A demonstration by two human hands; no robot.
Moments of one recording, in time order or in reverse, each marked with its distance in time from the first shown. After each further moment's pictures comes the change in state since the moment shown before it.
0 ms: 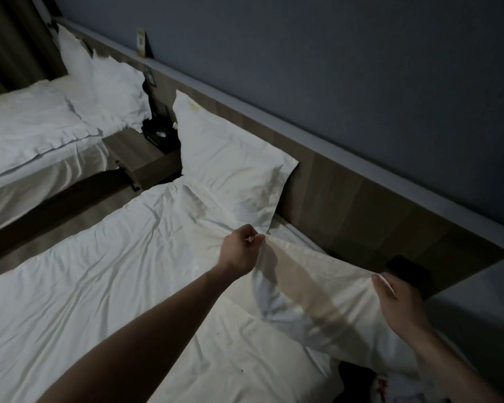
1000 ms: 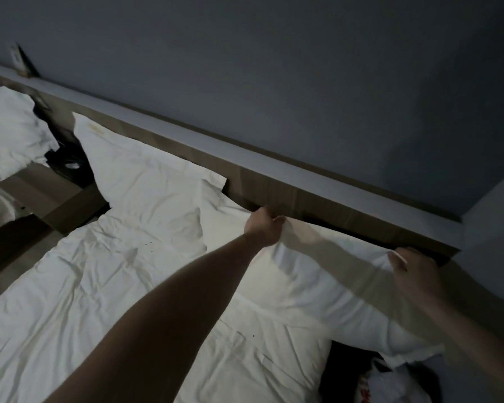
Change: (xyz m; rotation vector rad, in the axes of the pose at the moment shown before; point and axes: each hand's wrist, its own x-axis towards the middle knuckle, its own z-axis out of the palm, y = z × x) left_hand 0.170 0.132 0.214 0.243 -0.302 0.151; right_hand 0.148 0.153 -0.086 -0.332 0.284 0.145
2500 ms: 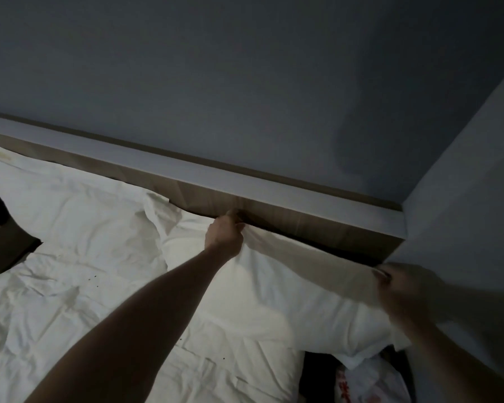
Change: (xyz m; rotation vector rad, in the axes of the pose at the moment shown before) left_hand 0.044 0.009 0.039 0.173 0.080 0.203; right_hand -0.026 0.063 0.002 -0.088 0.150 0.229
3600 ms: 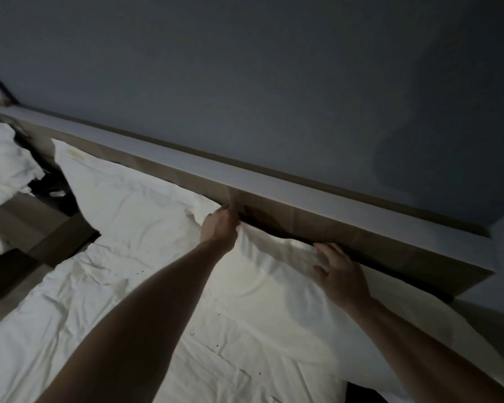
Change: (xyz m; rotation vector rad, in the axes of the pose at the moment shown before) left_hand 0.031 -0.089 -0.072 0.319 0.121 0.018; right_hand 0.004 -0.185 0.096 0.187 -0.290 -0.389
